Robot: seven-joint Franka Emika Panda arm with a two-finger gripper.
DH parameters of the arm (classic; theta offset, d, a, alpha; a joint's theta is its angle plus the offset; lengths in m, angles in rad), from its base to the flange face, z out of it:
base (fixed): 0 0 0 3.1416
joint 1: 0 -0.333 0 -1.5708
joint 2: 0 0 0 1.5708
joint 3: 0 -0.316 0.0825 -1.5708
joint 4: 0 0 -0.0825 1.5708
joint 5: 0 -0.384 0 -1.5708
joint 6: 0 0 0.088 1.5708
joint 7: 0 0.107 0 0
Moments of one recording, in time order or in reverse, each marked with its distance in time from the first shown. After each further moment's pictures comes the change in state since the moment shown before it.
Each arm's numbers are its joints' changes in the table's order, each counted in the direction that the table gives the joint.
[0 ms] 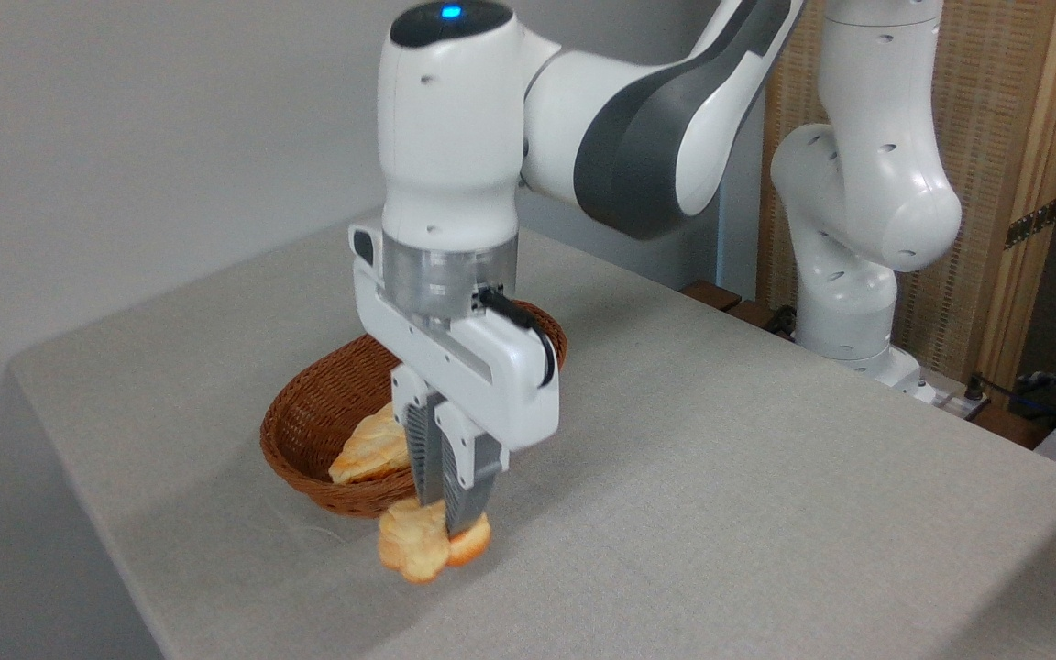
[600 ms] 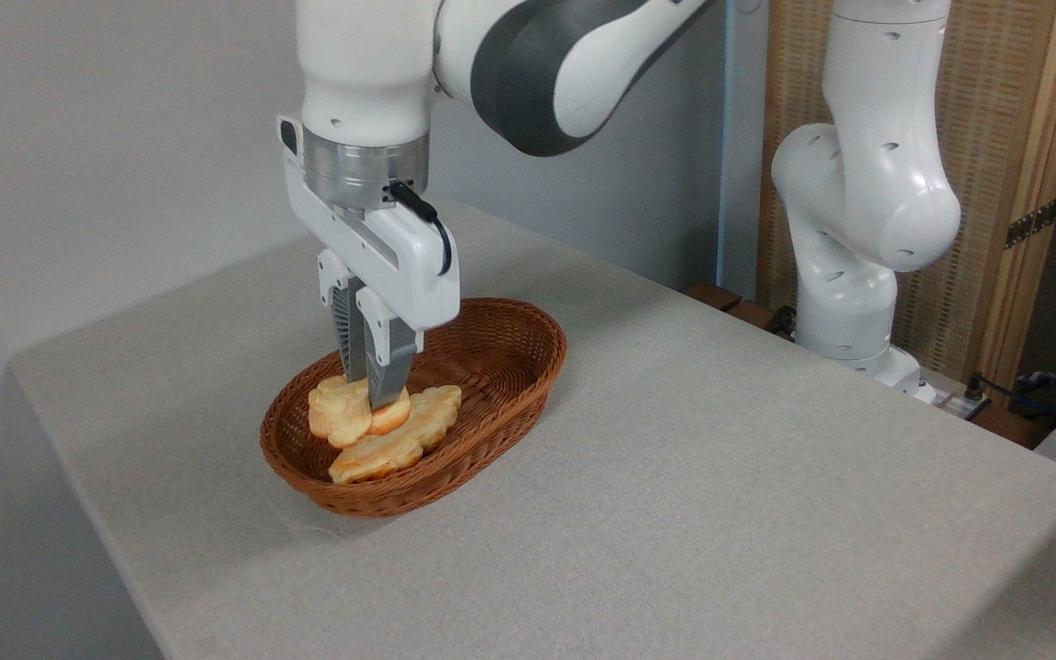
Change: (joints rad) arm 0.013 0.034 0.182 0.070 0.073 -0.143 -0.167
